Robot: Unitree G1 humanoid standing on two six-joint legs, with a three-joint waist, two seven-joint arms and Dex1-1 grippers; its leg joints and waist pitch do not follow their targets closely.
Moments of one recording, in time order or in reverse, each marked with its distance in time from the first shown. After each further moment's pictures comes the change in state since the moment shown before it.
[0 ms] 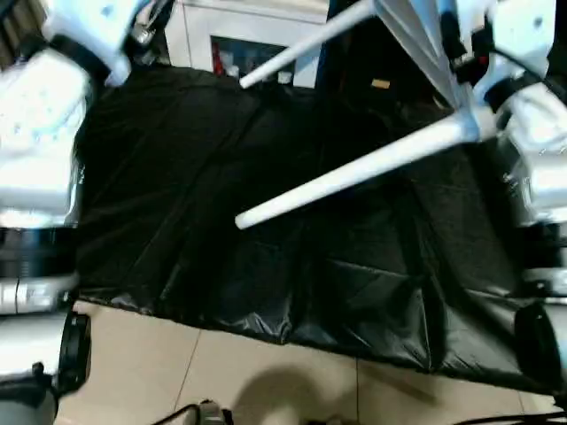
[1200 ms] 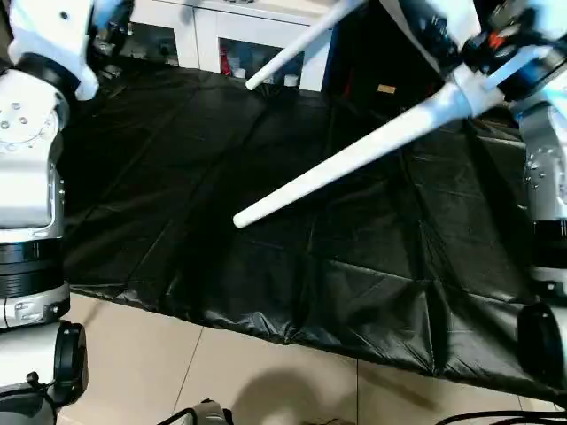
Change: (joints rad) left arm 0.048 -0.006 0.076 -0.023 -0.021 0.148 0.053; right arm 0.005 0.042 -0.080 -0.210 0.366 -0.104 0.421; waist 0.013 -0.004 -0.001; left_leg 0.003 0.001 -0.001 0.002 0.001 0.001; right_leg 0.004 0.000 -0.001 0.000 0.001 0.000
